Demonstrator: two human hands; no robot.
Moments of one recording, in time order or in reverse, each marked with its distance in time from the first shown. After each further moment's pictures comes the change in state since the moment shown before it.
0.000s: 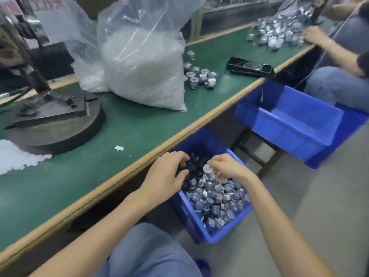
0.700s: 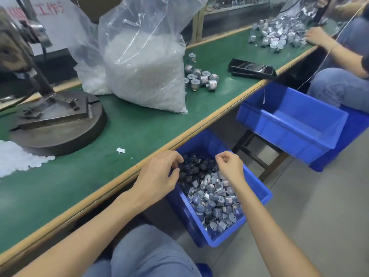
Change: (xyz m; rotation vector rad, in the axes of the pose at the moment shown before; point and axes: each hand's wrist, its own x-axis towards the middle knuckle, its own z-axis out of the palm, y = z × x) left_hand -0.002 -0.002 -0.016 0.042 0.048 -0.007; right_hand 0.015 0.020 0.015 0.089 0.564 -0.027
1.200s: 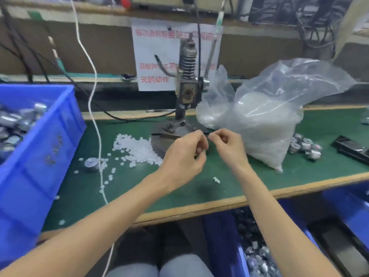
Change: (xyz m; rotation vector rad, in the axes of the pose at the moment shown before) left_hand -0.040 -0.035 -0.161 -0.021 0.530 -0.186; right_hand -0.076 -0.270 0.103 0.263 -0.406 -0.695
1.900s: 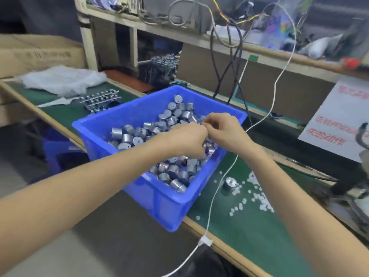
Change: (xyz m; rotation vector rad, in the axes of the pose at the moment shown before) left_hand -0.092 -0.077 -0.280 0.789 -0.164 -0.741; right_hand -0.029 -0.226 0.284 -0.201 -0.854 -0.757
